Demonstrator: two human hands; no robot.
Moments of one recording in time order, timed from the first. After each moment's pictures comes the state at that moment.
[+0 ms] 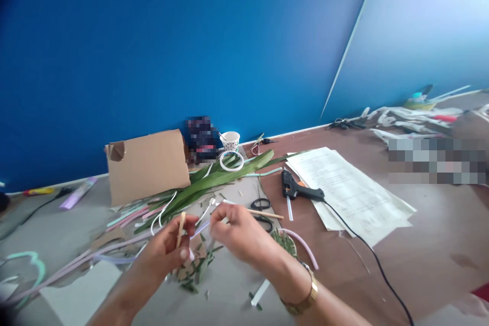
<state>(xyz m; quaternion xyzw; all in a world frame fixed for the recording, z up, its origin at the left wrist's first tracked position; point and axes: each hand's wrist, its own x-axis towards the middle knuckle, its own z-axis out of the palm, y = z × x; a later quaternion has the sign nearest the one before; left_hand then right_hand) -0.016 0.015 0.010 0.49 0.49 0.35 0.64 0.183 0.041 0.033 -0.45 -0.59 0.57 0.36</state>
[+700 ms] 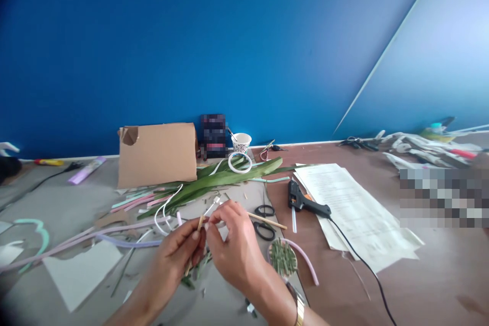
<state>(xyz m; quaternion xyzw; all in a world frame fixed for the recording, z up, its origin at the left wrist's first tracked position) 0.018 0.001 0.006 0.49 0.48 0.45 0.58 0.158 0.030 0.018 -0.44 -0.73 0.29 0.44</state>
